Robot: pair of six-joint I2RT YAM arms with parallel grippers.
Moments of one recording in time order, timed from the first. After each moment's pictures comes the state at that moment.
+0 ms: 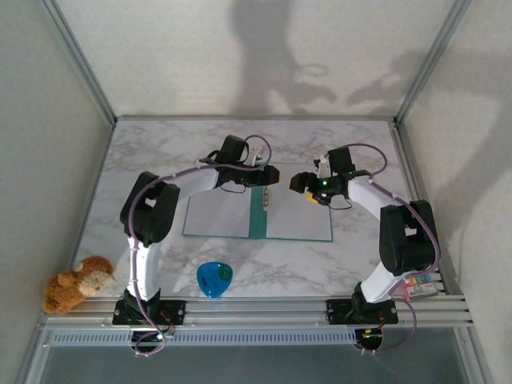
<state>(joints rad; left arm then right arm) -0.49 2.03 1.39 -0.12 0.68 -0.53 0.24 1.65 1.01 -0.40 -0.57 0.48</state>
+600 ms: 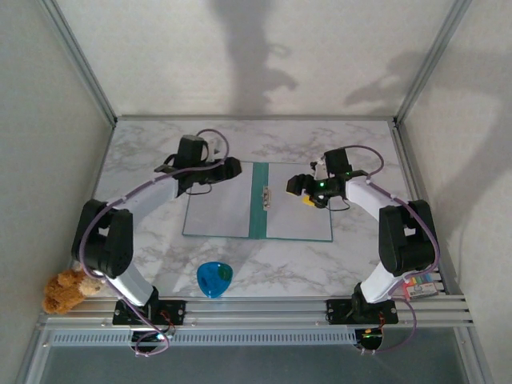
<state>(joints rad) -0.31 1.64 1.09 -0.18 0.43 -0.58 0.27 1.65 1.02 -0.43 -0.60 0.53</state>
